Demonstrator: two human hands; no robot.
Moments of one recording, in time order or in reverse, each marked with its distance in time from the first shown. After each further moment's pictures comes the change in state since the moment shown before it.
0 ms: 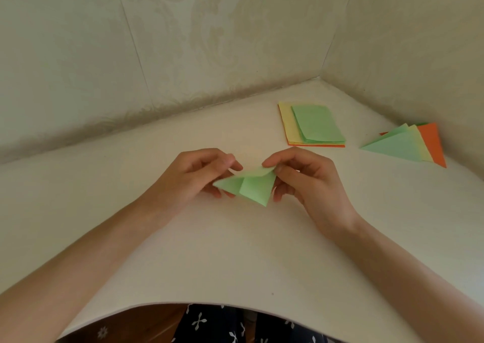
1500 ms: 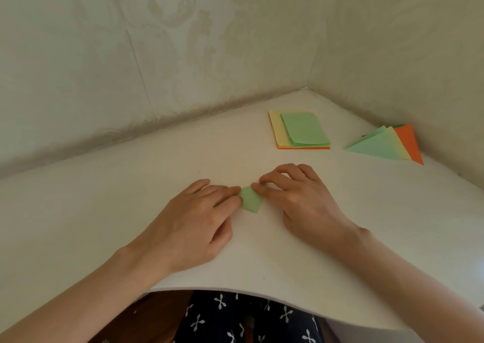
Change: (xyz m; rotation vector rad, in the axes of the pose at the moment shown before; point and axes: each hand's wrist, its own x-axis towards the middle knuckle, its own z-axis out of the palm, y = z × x) left_hand -0.045 -0.012 0.018 1.342 -0.115 0.415; right_hand -0.017 0.015 -0.019 -1.528 -0.135 -0.578
